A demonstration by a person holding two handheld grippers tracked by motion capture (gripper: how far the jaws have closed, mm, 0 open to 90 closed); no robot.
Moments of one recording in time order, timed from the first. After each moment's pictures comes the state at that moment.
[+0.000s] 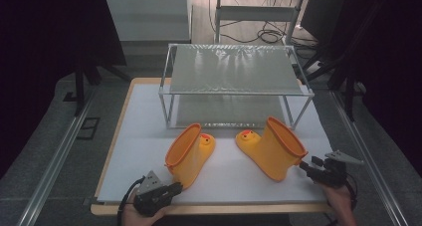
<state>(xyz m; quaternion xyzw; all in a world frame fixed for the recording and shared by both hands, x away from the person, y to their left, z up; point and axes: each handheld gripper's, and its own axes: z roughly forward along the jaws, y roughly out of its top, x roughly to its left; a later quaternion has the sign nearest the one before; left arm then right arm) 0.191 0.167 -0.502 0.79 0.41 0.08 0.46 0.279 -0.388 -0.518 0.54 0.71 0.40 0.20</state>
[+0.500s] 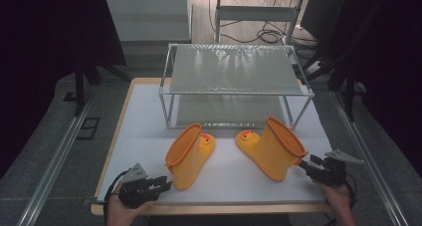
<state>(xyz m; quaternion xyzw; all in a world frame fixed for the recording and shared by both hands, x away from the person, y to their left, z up) 0.208 0.200 -0.490 0.80 0.40 0.06 0.45 0.279 -0.385 -0.514 0.54 0.70 0.41 0.20</state>
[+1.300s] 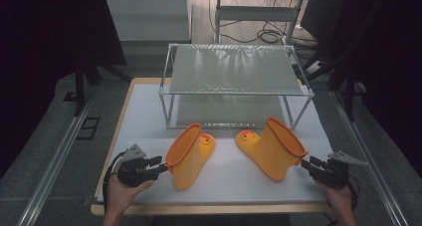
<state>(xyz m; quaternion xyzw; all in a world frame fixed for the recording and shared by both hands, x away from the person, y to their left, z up) 0.250 0.201 -0.472 0.78 0.43 0.09 0.44 0.274 -0.389 -0.514 0.54 0.70 0.42 0.20</state>
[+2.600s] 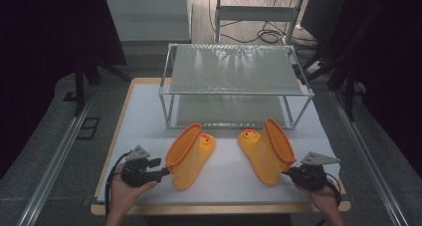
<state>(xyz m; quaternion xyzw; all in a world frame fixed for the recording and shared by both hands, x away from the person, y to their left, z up) 0.254 0.196 -0.480 0.79 0.45 0.08 0.41 0.266 -0.322 -0.499 0.38 0.80 0.44 0.12</state>
